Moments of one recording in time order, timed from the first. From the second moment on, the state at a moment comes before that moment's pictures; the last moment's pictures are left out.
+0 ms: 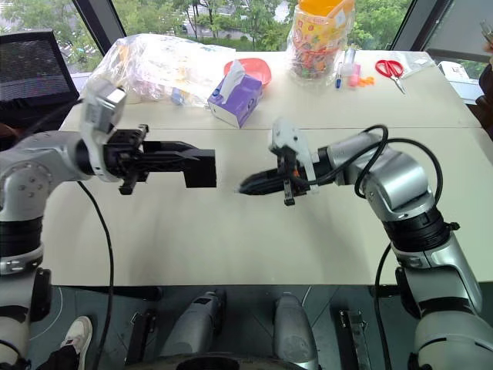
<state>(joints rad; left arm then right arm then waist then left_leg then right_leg) -0.68 0.78 0.11 -0.16 -0.88 0.91 -1.18 -0.74 -0.72 0.26 -0.16 0.53 0.81 1.21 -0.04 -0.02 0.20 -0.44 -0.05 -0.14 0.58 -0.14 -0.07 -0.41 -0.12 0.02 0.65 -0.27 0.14</state>
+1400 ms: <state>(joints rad) -0.76 0.24 -0.06 0.72 -0.21 -0.11 -0.86 -0.68 -0.55 -0.02 0.11 0.31 0.70 0.79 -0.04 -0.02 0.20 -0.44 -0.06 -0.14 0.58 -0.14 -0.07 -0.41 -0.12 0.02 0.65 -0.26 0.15</state>
